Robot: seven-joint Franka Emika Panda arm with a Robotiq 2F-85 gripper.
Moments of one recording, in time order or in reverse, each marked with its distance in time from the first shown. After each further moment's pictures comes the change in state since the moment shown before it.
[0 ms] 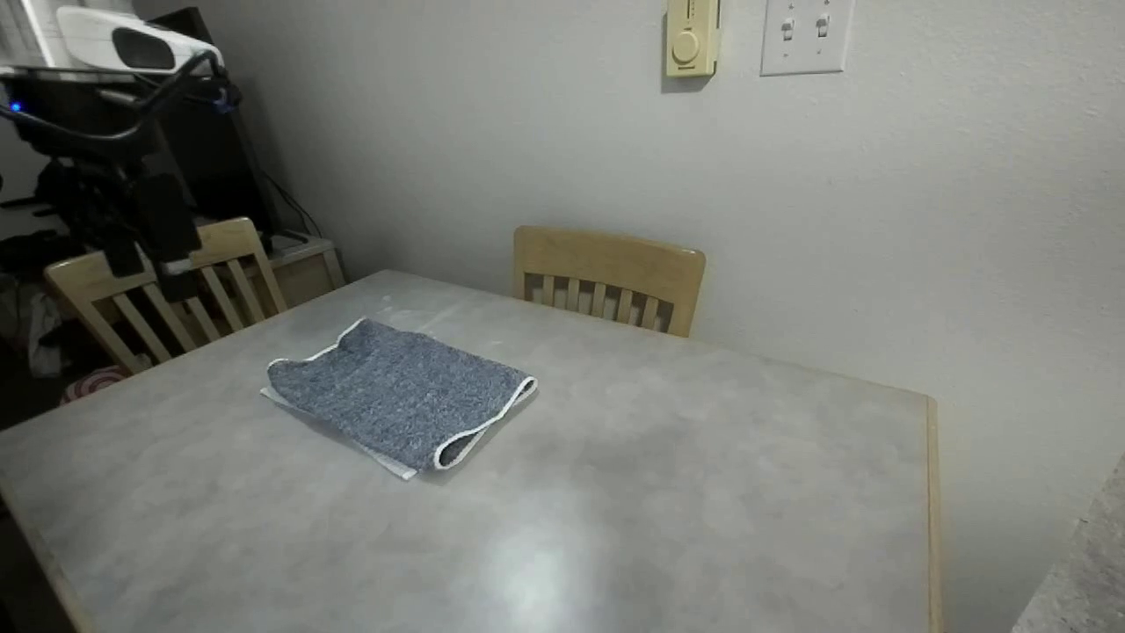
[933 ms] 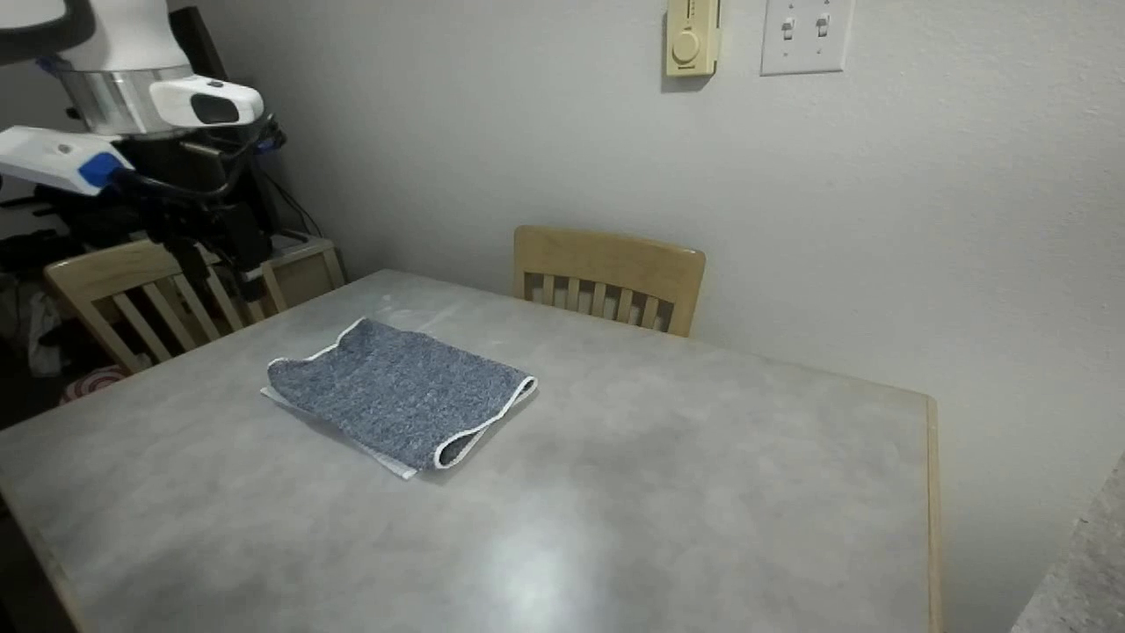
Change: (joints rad) arm 0.062 0.209 0.056 0.051 0.052 0.290 -0.031
